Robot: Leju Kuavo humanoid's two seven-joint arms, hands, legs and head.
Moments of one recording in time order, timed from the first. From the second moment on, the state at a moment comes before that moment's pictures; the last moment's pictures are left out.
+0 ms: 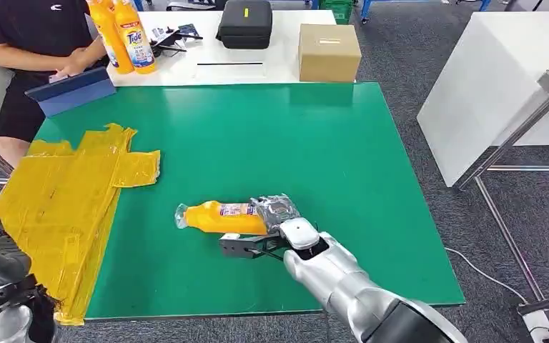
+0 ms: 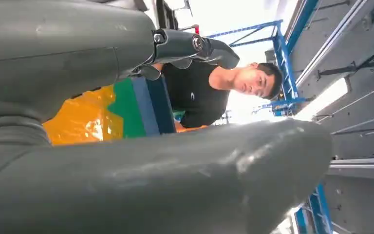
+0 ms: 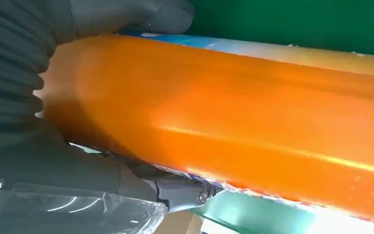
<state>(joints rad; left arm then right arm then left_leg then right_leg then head) -0.05 0.00 0.25 -1.49 0.03 0.11 -0.61 -0.70 0.25 0.66 -0.48 1.12 -0.04 0.10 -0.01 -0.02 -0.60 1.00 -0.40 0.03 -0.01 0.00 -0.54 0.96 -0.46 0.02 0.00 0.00</state>
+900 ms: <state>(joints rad) 0.05 -0.05 0.05 -1.49 0.26 -0.21 -0.48 -0.56 0.13 0.51 -1.17 0.94 0.00 0.08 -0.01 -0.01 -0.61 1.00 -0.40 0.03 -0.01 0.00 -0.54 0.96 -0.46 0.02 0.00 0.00</state>
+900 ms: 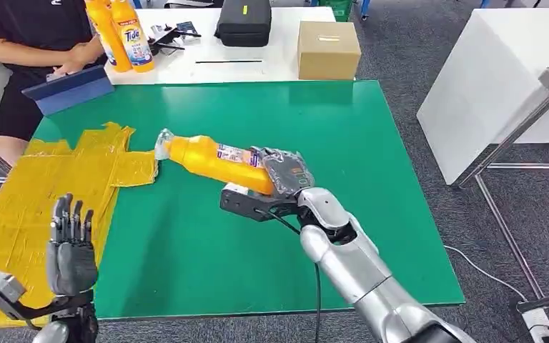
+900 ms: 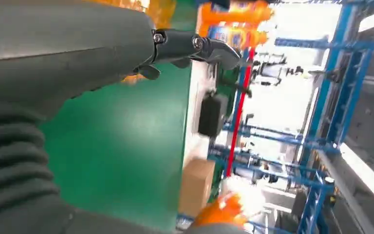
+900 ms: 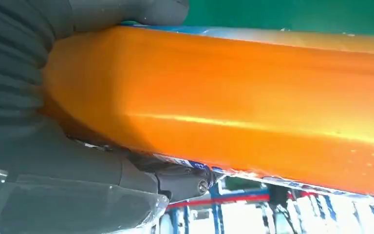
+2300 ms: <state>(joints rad) -0.05 -0.15 -0.22 -1.40 0.69 -0.36 -0.29 -0.72 0.34 0.81 -0.91 0.73 -0.04 0.14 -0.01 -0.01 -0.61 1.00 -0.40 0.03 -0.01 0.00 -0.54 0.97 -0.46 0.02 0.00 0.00</state>
